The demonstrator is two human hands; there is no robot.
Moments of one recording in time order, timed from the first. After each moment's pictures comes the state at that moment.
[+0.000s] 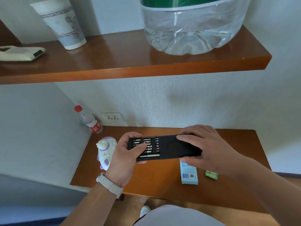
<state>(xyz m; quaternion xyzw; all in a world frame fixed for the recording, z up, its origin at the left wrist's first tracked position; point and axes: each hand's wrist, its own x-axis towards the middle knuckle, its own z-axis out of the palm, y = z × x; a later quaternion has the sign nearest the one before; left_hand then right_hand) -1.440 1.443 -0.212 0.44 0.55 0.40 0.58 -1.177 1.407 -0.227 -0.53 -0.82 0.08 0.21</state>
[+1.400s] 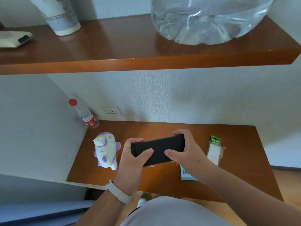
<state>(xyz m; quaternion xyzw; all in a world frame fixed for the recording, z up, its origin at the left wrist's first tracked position) -1.432 1.434 -0.242 0.42 0.57 0.39 0.59 -1.251 1.410 -0.244 -0.64 -0.47 0.49 0.35</state>
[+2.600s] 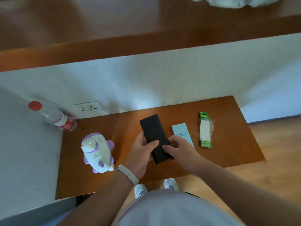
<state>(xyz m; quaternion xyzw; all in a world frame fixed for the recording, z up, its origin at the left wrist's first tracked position) -1.446 1.486 -0.309 0.38 0.50 0.22 0.75 -1.304 1.416 -0.298 -0.71 -0.30 0.55 0.33</state>
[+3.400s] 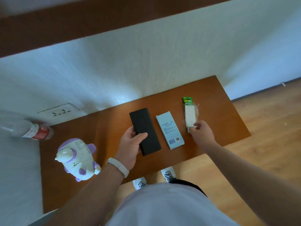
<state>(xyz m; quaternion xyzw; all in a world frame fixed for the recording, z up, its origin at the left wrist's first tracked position) -1.420 1.500 -0.337 0.39 0.51 0.16 0.75 -1.188 1.375 -0.399 -0.90 -0.13 0.32 0.26</state>
